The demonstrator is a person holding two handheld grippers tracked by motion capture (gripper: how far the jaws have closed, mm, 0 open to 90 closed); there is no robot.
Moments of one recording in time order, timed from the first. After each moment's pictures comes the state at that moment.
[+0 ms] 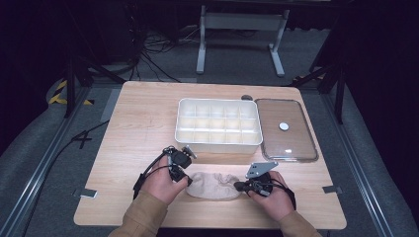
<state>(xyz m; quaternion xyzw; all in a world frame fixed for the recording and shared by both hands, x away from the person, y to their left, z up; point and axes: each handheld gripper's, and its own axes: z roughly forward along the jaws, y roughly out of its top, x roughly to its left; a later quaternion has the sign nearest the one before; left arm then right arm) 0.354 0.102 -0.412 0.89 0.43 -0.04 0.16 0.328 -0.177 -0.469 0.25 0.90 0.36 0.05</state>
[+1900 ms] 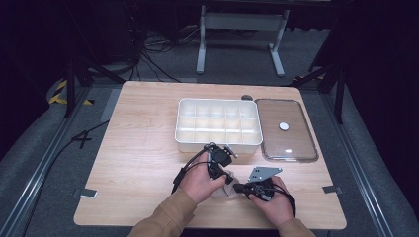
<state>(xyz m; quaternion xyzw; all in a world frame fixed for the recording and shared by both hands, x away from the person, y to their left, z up) 0.365 0.005 -0.412 0.92 0.31 -0.08 0.24 0.317 -0.183 -0.477 0.26 0.87 0.40 0.06</state>
